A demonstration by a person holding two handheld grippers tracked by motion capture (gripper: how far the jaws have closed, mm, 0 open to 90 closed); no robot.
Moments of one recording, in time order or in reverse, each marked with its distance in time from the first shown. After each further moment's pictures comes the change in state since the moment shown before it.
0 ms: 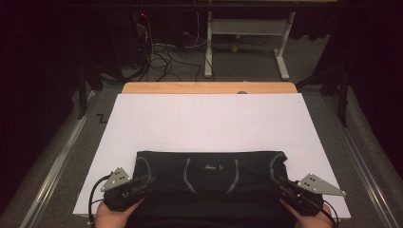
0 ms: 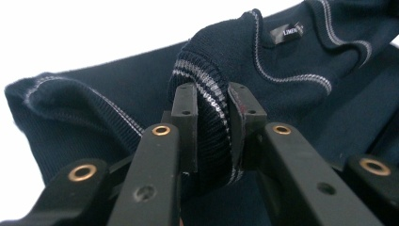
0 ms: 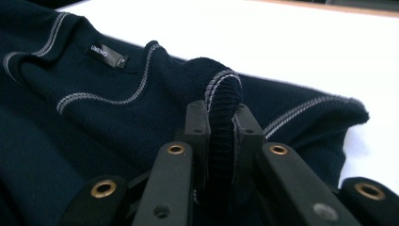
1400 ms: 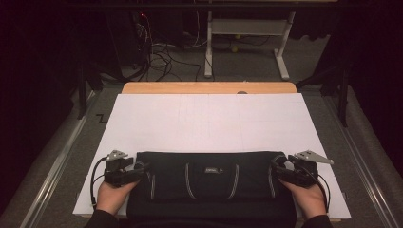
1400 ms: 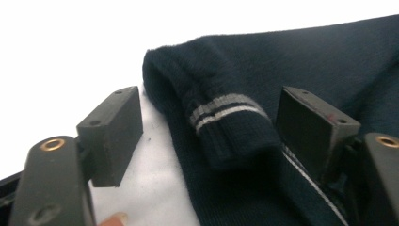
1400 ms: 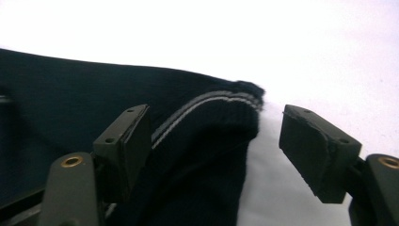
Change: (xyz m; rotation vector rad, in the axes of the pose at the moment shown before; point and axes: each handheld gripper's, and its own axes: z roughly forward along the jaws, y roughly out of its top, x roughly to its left) left arm 0.074 0.008 0.038 0.119 0.209 -0.210; right arm -0.060 0.011 0.056 0.169 -0.238 0.194
